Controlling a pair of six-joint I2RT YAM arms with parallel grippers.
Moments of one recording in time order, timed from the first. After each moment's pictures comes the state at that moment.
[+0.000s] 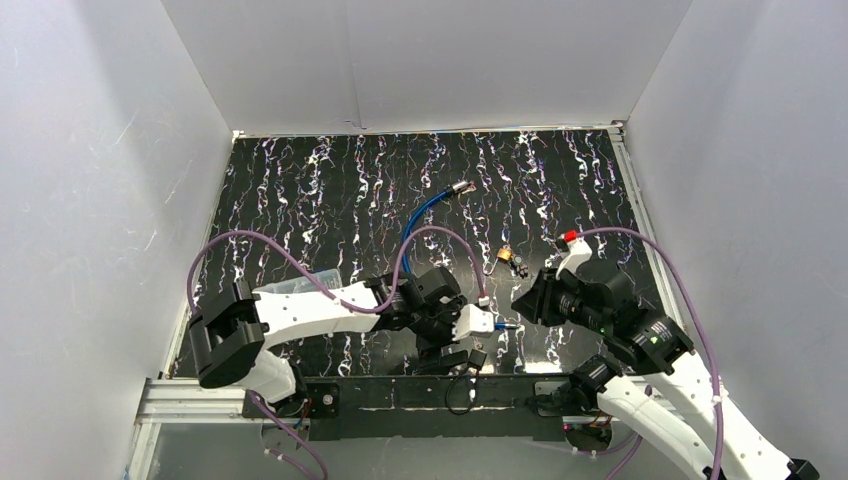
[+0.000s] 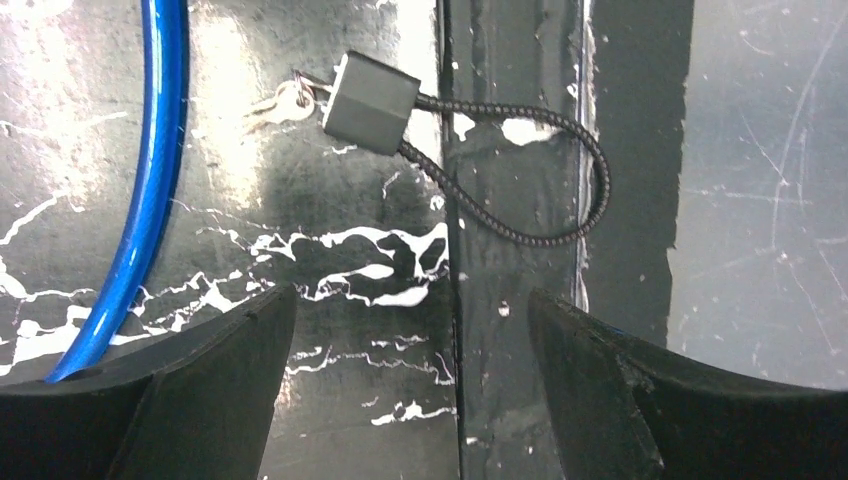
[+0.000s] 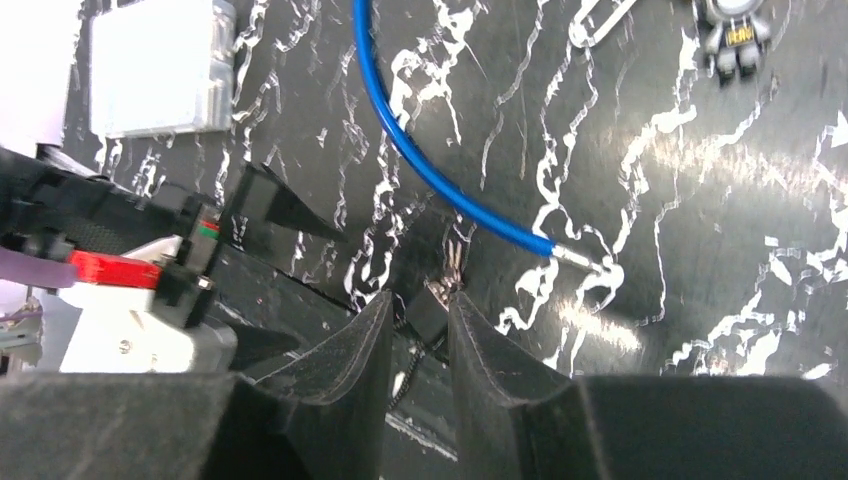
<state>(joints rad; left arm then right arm) -1.16 1.48 0.94 -0.50 0.41 0.31 0.66 0.51 0.71 -0.79 -0.11 0.57</state>
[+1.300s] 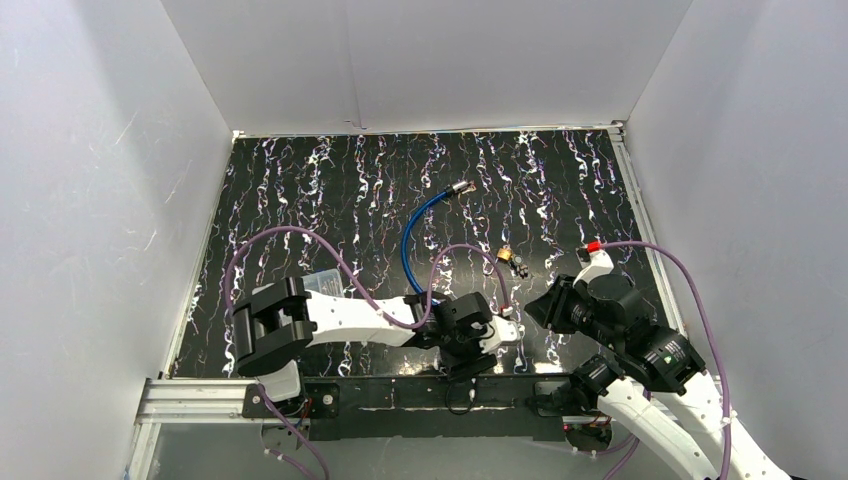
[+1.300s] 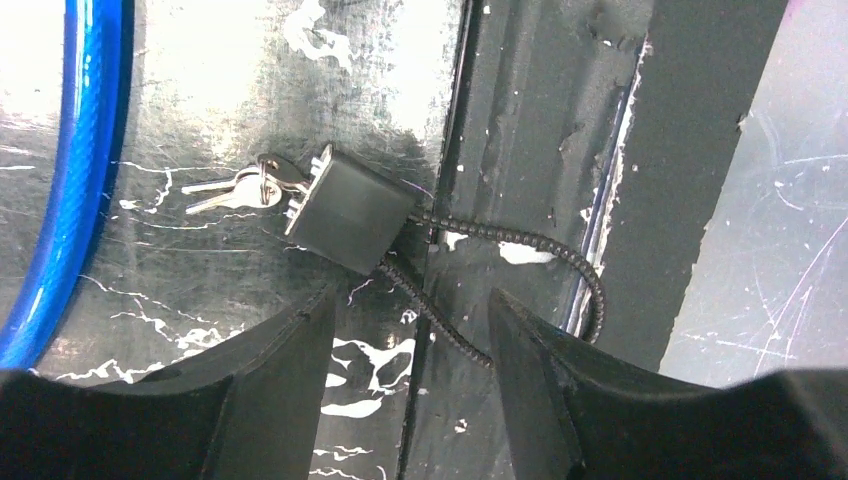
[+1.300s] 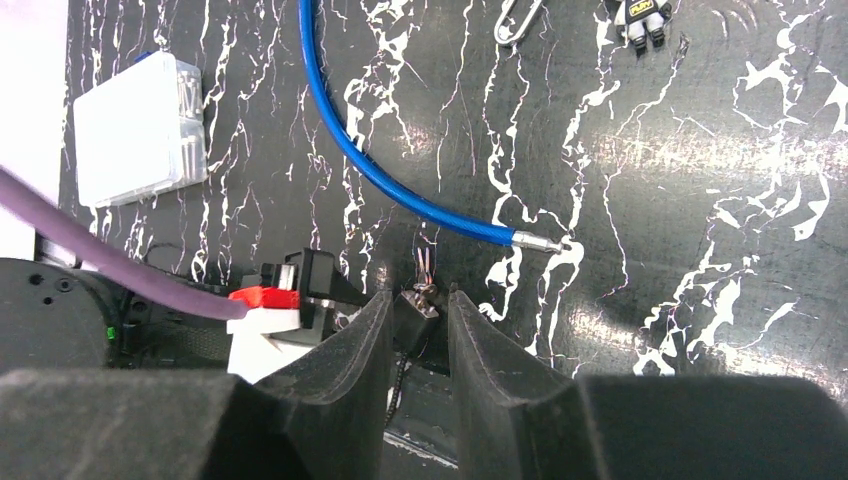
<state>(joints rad) -1.30 1.68 1.02 -0.38 0.23 0.03 0.66 0.37 0.67 -0.88 0.03 0.68</state>
